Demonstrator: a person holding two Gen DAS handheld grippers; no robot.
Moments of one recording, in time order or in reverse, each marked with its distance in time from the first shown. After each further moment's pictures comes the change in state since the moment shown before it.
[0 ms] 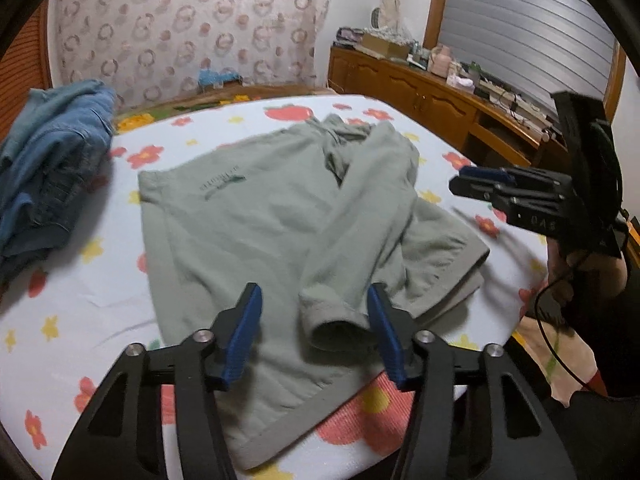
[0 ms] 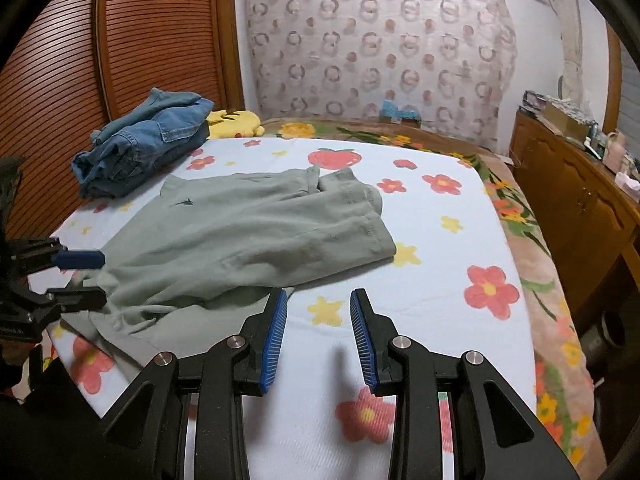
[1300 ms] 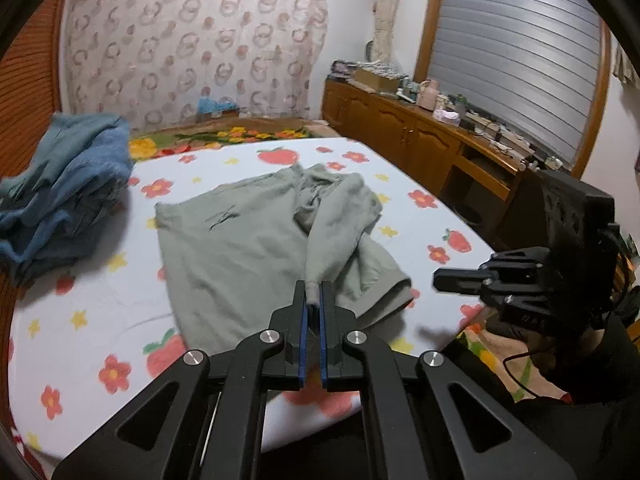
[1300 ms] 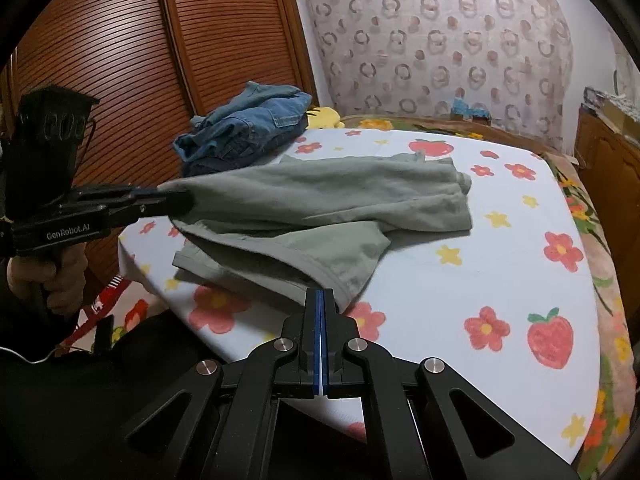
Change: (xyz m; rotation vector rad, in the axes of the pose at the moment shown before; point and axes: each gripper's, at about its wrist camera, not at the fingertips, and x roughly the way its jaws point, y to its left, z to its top) left arm -0.070 -0.009 -0.003 -0.024 -0.115 -0.012; right arm -0.057 0.021 -0.037 -0.024 -0.008 0.270
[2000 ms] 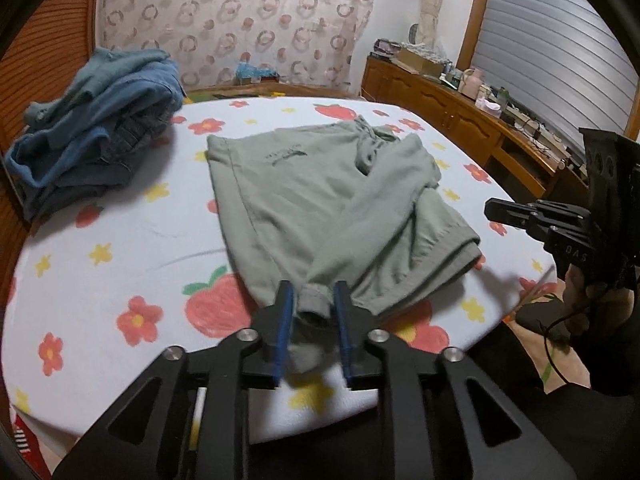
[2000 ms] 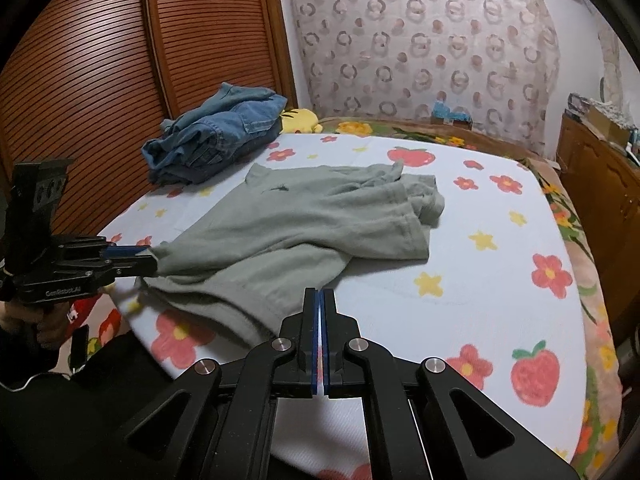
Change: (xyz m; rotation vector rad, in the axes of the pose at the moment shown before) left arm 0.022 0.039 -0.033 -0.094 0.076 0.094; right arm 0.021 -0.005 0.022 -0.009 0.000 -0.089
